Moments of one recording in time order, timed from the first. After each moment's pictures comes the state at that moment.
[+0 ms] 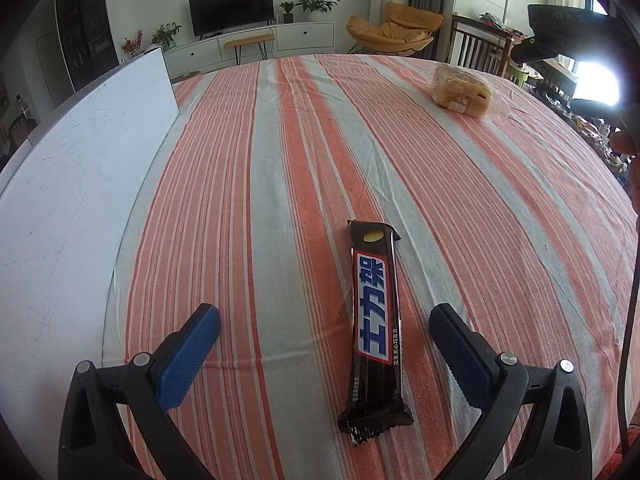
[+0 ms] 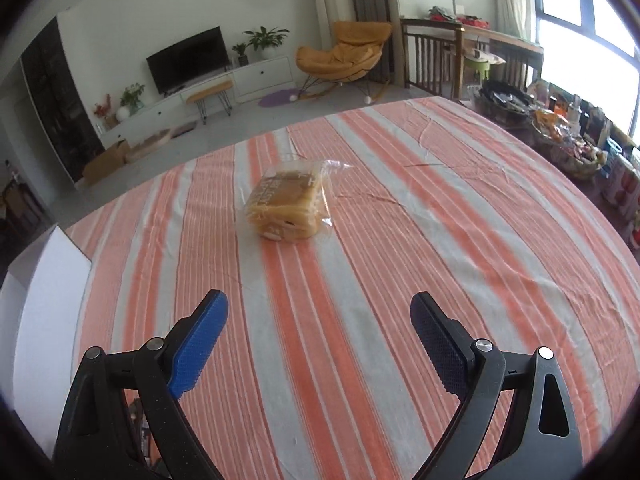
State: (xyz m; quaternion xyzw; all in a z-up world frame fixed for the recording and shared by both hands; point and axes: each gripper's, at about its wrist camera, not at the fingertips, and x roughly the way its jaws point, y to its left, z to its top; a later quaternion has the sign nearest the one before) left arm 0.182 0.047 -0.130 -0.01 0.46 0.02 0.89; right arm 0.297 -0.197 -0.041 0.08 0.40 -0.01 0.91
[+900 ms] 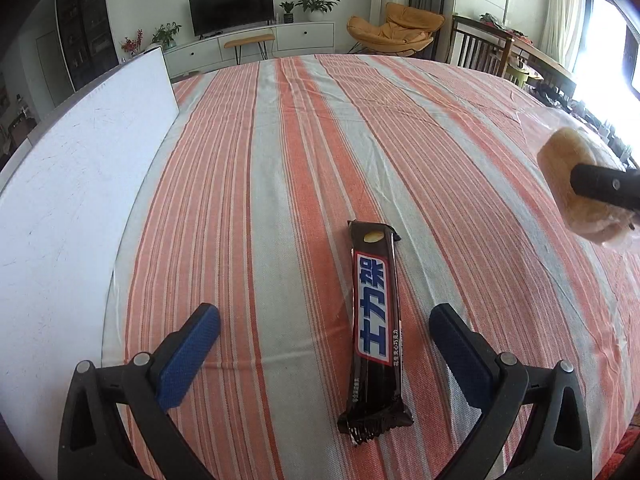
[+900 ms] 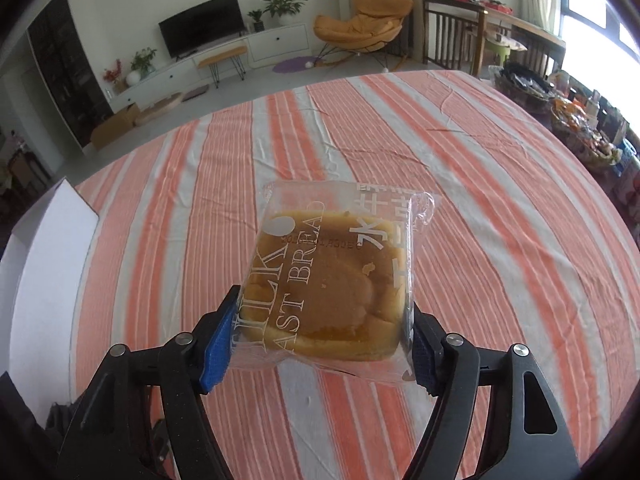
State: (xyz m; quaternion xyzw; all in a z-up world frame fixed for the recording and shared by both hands) left arm 0.182 0.048 -0.131 -0.02 0.46 0.02 0.89; right arm 0.205 -0.174 -0.068 0.04 0.45 0.02 0.89
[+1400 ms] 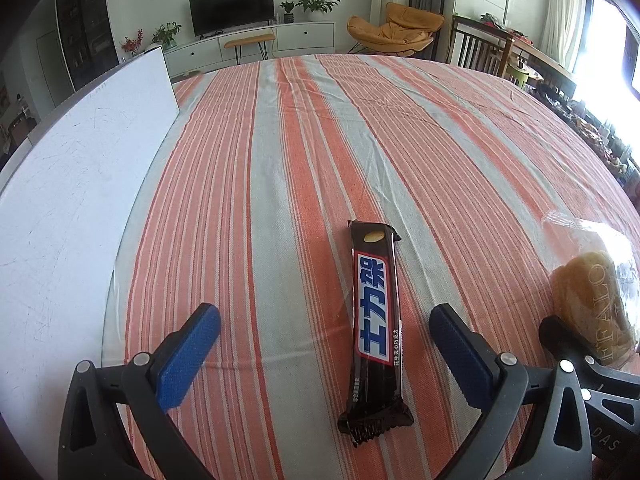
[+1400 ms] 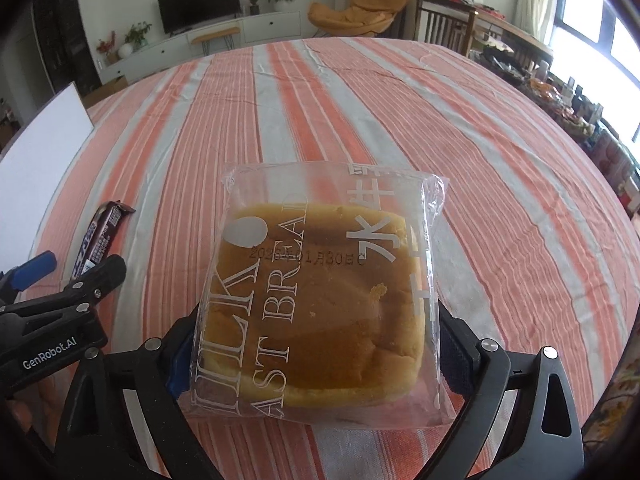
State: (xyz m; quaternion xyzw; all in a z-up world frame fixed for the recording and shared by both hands) left arm 0.183 0.048 -0.130 -0.02 0.46 0.02 0.89; right arm 0.145 -0.162 -0.129 0.00 0.46 -0.02 0.89
